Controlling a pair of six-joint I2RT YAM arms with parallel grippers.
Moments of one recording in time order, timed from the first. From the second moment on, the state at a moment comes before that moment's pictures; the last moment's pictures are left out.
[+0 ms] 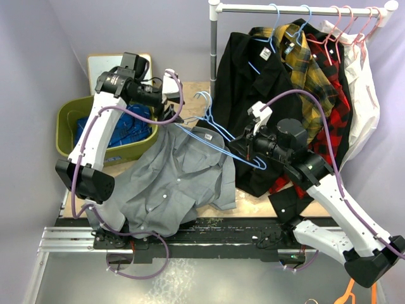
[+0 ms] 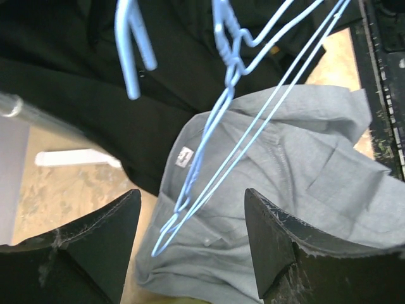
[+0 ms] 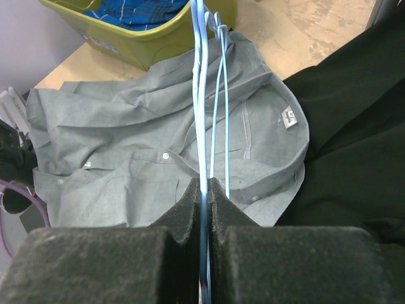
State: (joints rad) left arm -0.26 1.74 2.01 -1.19 1.00 1.05; right arm 0.56 0.95 1.03 -0.38 -0.30 0.13
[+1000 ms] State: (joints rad) left arm -0.34 1.82 2.01 -1.16 1.04 1.03; right arm 0.56 0.95 1.03 -0.36 -0.30 0.13
